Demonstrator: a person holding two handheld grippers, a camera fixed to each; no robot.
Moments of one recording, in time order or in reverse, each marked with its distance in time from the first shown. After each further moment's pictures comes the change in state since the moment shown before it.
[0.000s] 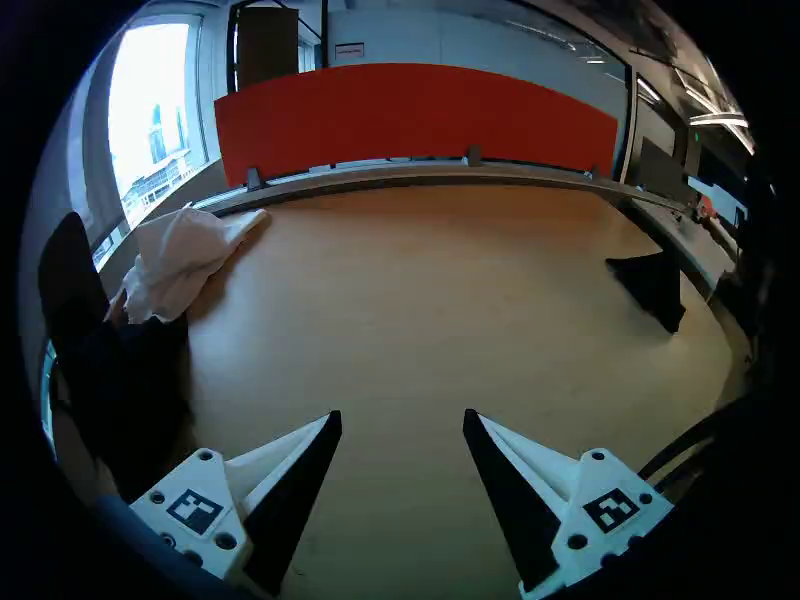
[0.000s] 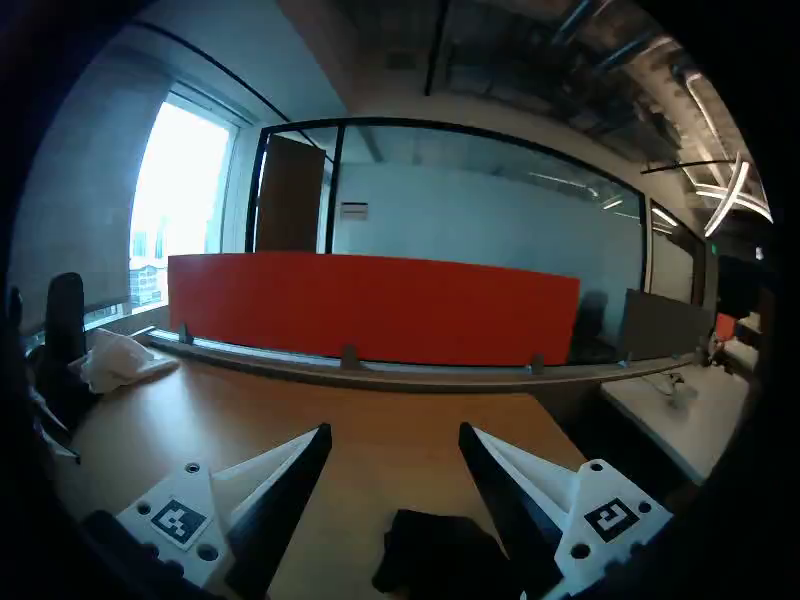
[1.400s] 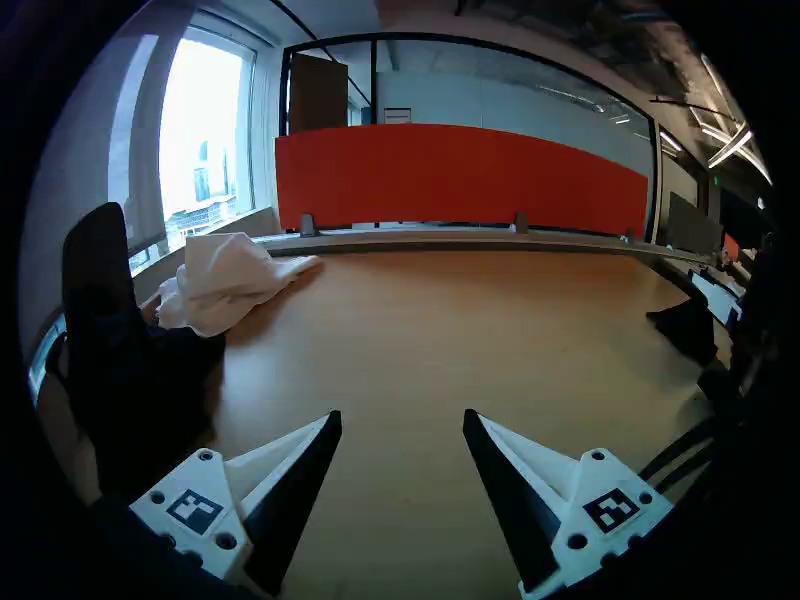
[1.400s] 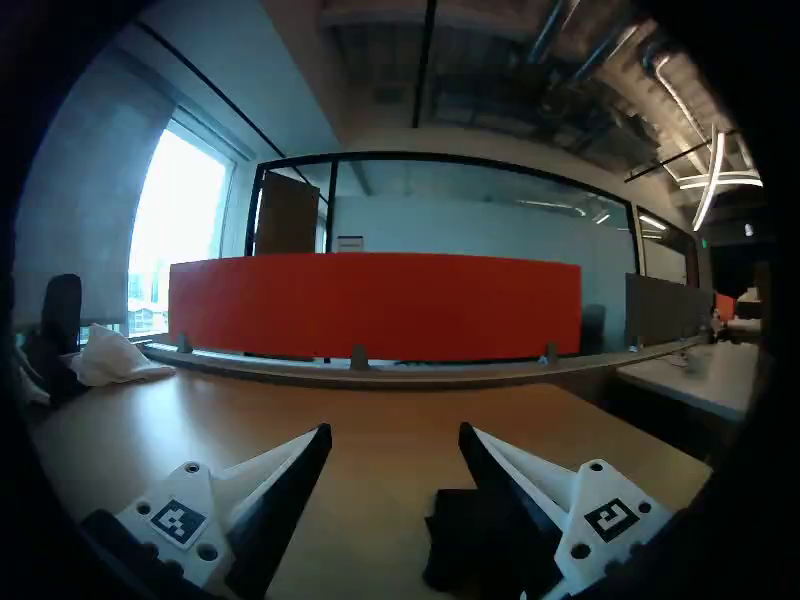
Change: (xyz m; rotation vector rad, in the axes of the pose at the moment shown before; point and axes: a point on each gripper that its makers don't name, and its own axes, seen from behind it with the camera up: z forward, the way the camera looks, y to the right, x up) left arm 0.002 -0.054 0.019 0.125 0.282 -0.078; right arm -0.114 -0.035 0.036 -0.012 0.166 0.054
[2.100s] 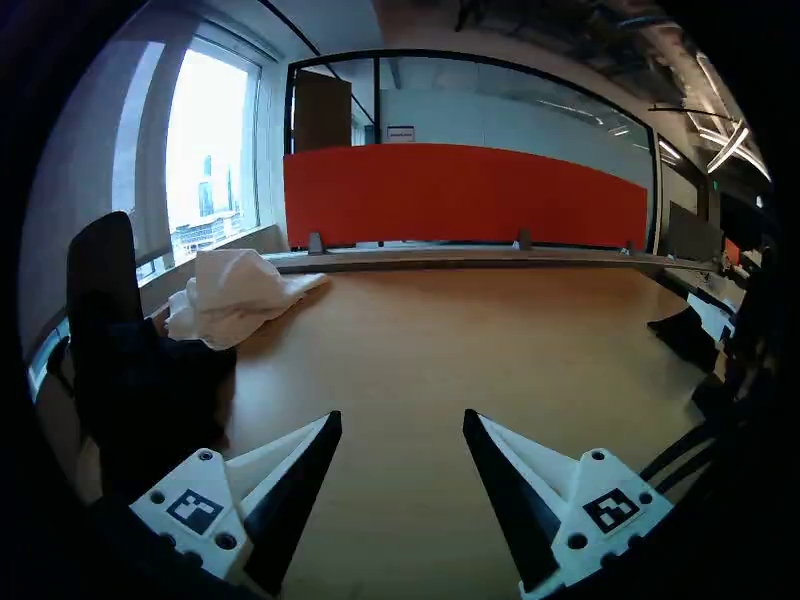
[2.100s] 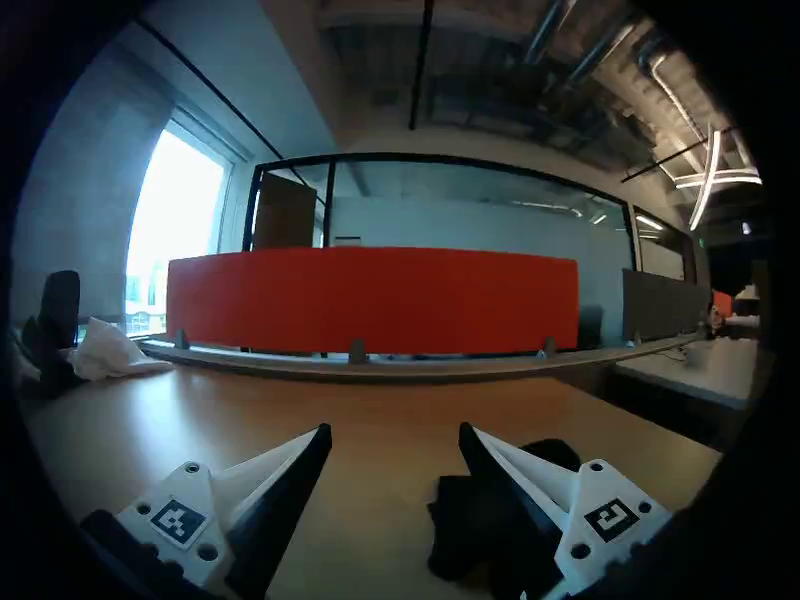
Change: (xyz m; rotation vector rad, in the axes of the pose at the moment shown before) left arm 0.012 -0.011 -0.012 0.011 0.066 0.003; right arm -0.017 0.000 -0.001 -0.013 0.007 0.009
